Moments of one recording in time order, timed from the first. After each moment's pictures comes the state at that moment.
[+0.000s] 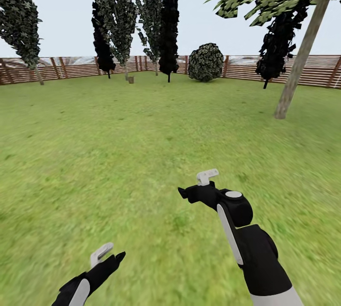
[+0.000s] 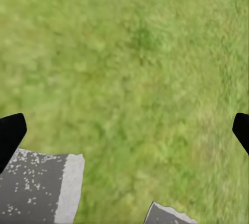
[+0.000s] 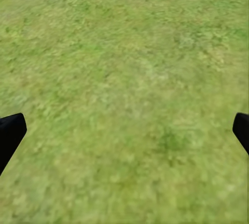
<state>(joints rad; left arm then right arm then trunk) -0.26 0.00 0.16 -0.85 0.51 0.37 -0.10 -0.50 0.10 0.21 -1.61 0.05 0.92 0.20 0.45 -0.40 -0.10</state>
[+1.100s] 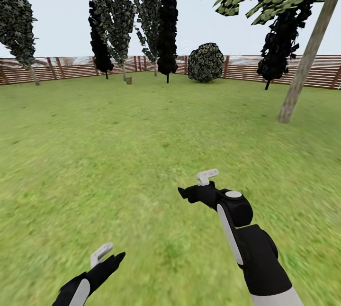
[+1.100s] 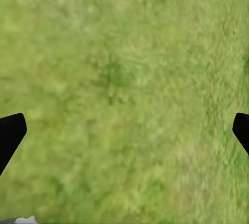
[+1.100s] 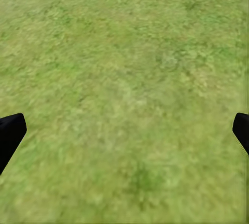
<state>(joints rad) -0.26 0.00 0.16 -0.85 0.50 0.37 -0.09 -0.50 0.10 0.21 -1.61 0.05 0.92 0.20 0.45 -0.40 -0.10</state>
